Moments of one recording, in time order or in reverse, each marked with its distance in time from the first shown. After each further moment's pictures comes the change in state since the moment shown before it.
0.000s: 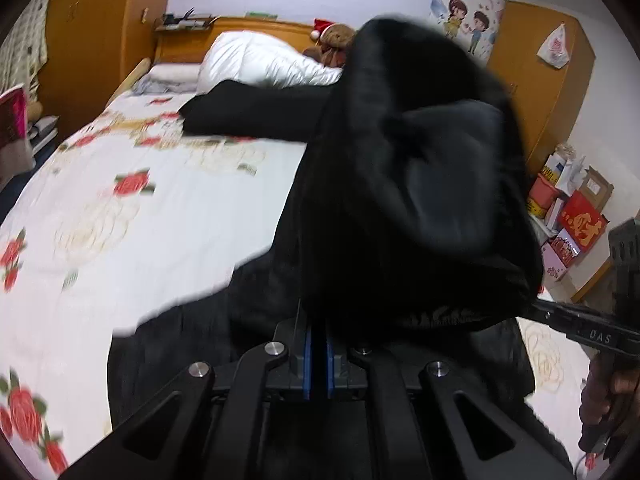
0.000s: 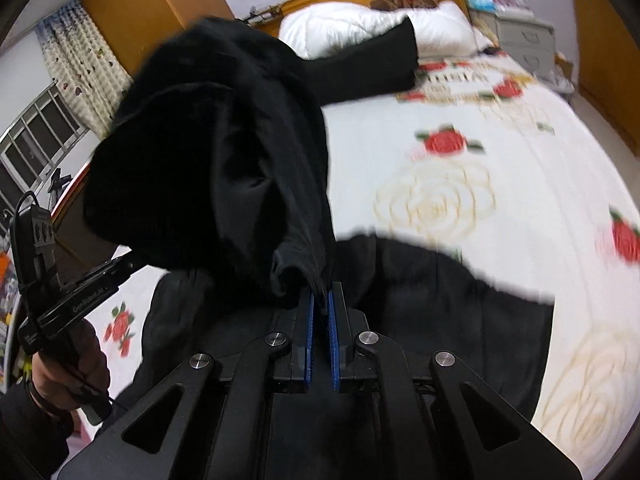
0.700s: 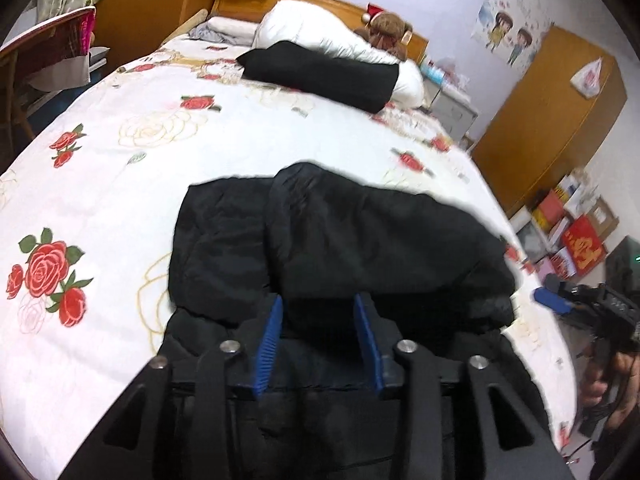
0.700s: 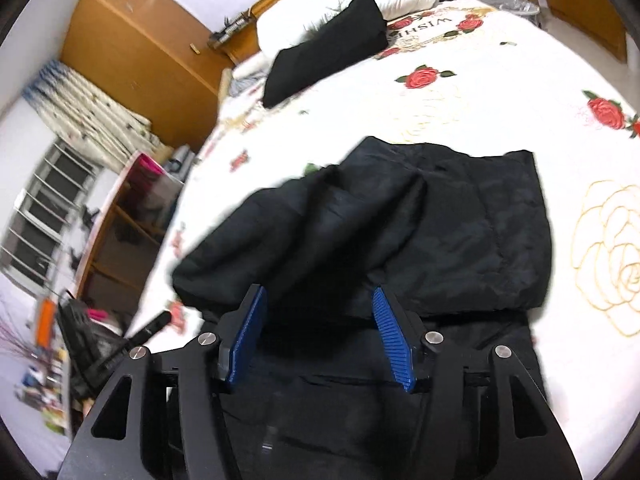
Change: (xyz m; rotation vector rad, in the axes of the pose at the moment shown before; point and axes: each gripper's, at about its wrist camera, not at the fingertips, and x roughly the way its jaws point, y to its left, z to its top) left arm -0.086 0.042 -0.081 -0.187 0.070 0.010; right arm -0.048 -0.018 -0.057 0.242 0.028 0.155
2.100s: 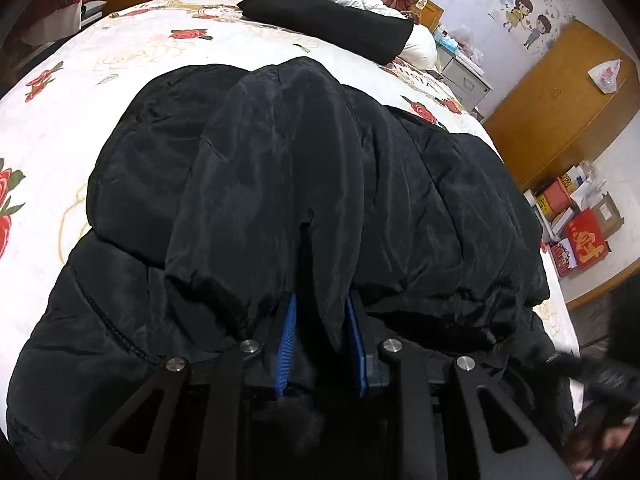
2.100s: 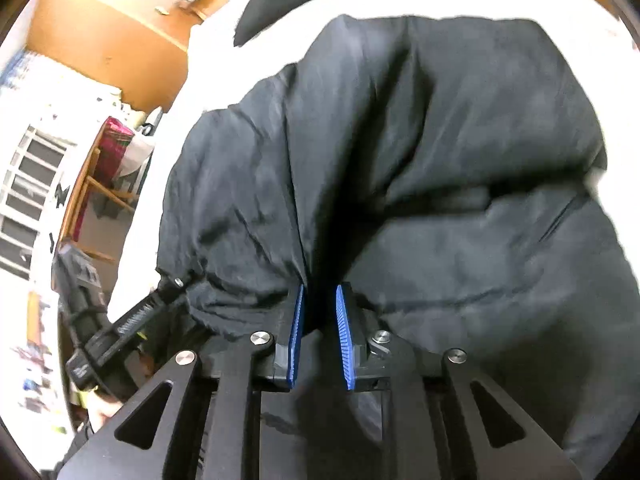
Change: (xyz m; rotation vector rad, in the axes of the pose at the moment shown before) left arm 0.090 -0.004 -0.062 -0.043 0.129 0.005; right arm 0.057 0.012 -0.081 0.015 0.119 -0.097
